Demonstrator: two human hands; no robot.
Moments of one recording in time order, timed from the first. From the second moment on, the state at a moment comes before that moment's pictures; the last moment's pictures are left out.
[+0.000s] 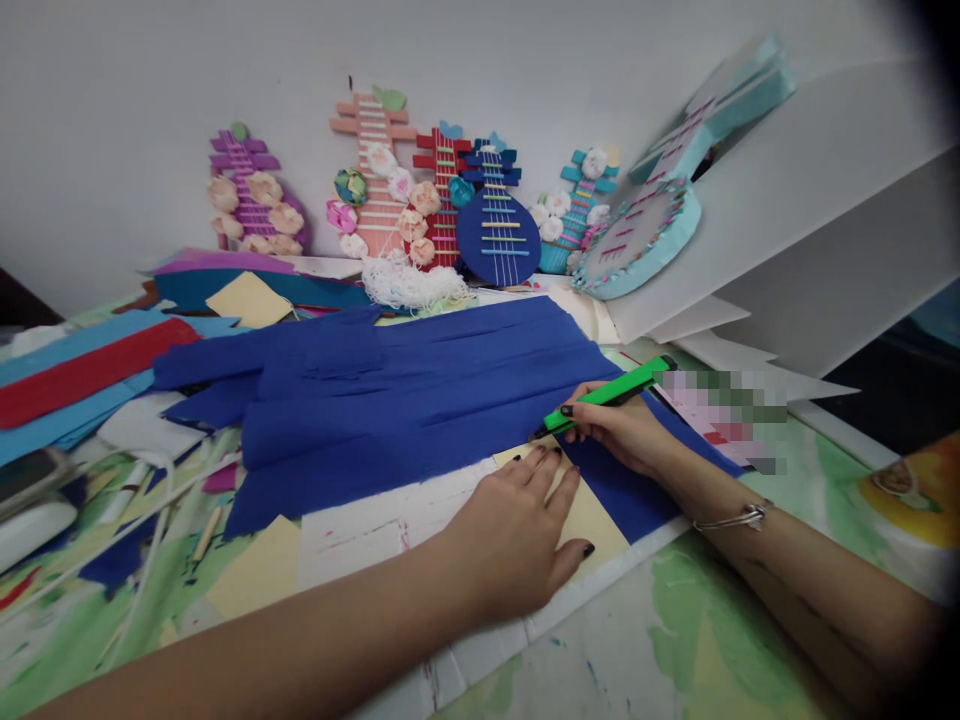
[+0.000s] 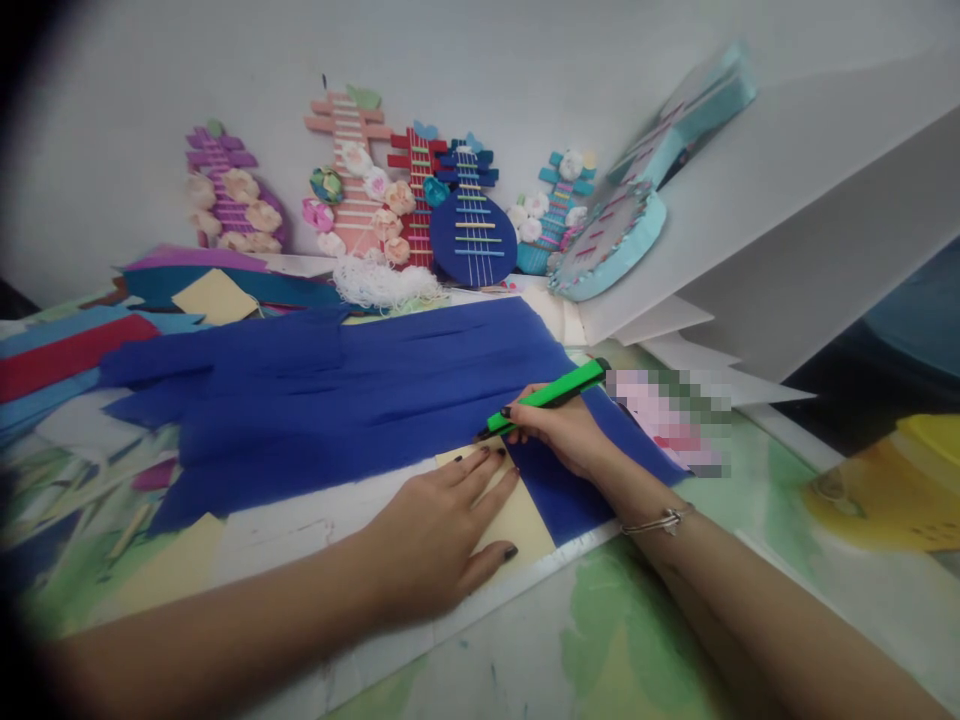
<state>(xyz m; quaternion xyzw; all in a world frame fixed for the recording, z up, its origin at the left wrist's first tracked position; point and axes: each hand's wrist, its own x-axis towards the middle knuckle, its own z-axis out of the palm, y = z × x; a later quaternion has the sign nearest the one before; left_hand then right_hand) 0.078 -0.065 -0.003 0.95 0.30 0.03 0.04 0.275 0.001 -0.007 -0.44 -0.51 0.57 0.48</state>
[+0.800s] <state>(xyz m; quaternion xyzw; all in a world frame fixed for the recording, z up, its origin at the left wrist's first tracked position) 0.080 -0.065 -0.005 0.95 0.30 0.03 0.02 0.284 0.006 -0.003 -0.44 -0.51 0.57 0.47</state>
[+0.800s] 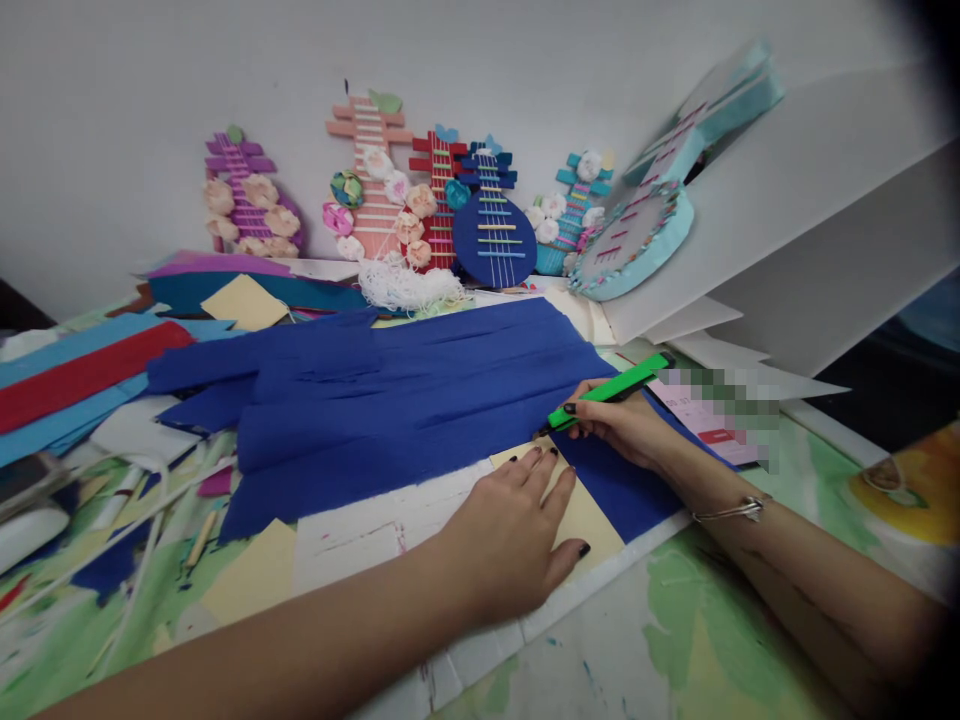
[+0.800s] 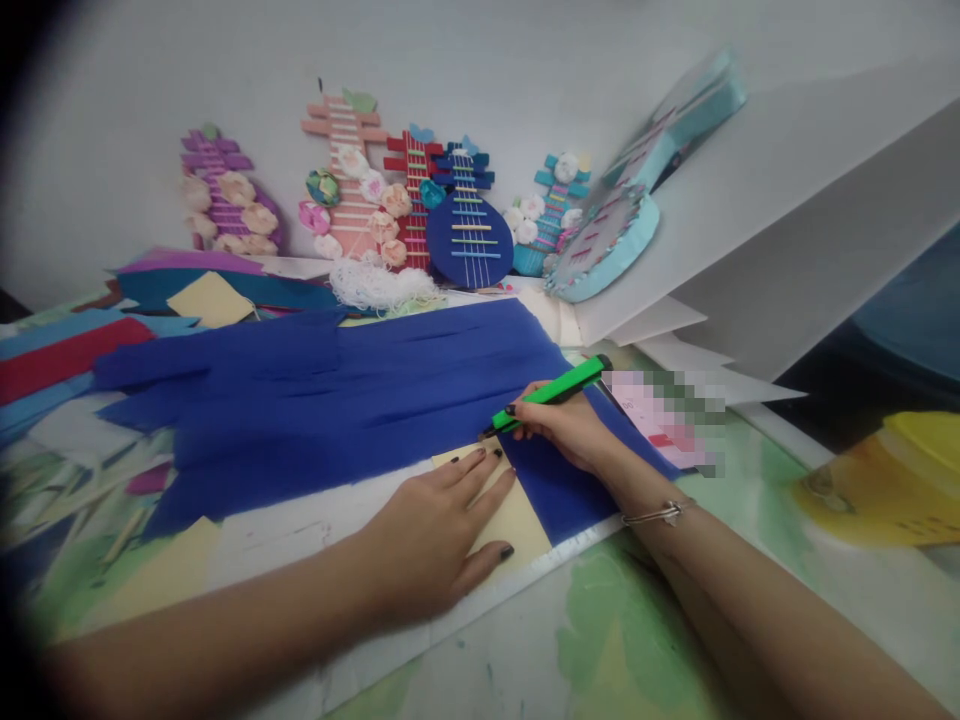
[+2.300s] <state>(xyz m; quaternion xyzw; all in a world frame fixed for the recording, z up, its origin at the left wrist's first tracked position) 0.079 -0.066 -0.004 0.95 0.31 0.03 0.03 0.295 0.011 -0.001 -0.46 -0.50 0.57 0.47</state>
